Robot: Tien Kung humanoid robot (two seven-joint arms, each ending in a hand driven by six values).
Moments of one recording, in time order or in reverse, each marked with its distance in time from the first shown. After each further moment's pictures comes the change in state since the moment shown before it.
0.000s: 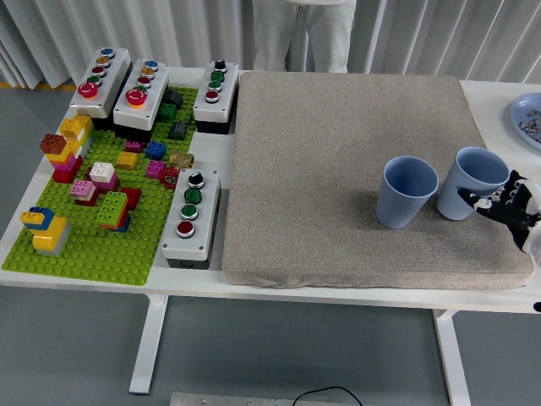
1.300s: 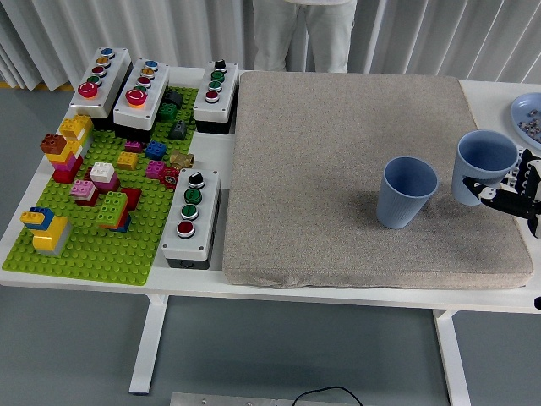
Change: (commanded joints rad) left arm 0.003 0.007 0.011 0.000 -0.007 -0.001 0.000; right arm -0.003 -0.034 -0.045 0.139 -0.230 -0.154 -0.019
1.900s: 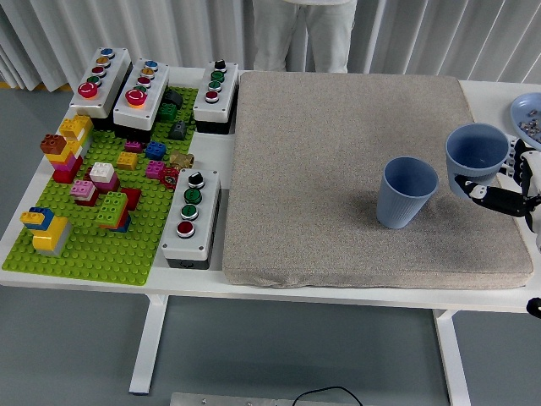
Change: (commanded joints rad) left arm -0.001 -0.001 -0.026 0.000 0.024 0.001 0.004; right arm -0.016 -0.015 -0.057 0.108 -0.213 -0.071 -0.040
